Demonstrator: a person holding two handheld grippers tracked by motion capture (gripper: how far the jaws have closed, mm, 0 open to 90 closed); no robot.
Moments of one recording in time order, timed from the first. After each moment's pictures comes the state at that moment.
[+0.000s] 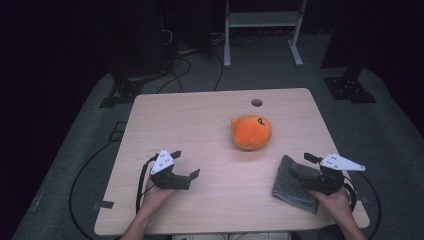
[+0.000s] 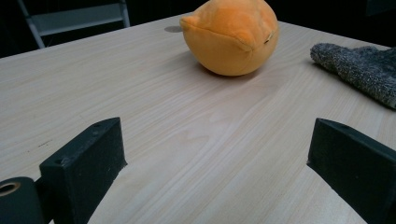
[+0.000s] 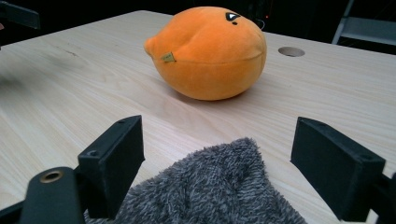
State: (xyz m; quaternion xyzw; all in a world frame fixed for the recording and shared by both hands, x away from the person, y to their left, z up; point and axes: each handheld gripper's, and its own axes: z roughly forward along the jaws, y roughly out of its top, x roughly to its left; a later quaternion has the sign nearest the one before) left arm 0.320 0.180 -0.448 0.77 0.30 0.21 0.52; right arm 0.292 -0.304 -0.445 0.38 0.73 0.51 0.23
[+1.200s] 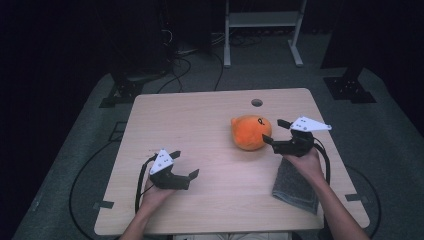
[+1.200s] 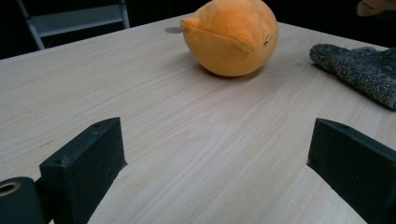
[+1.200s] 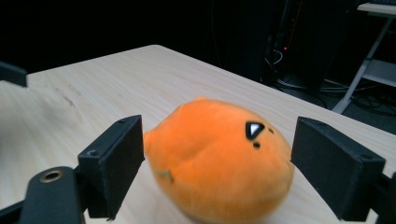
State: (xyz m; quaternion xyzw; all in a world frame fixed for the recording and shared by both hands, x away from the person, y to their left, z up) left arm 0.319 0.182 -0.447 0.77 0.30 0.21 0.53; right arm 0.384 -0.239 -0.397 0.32 0.74 0.54 0.24
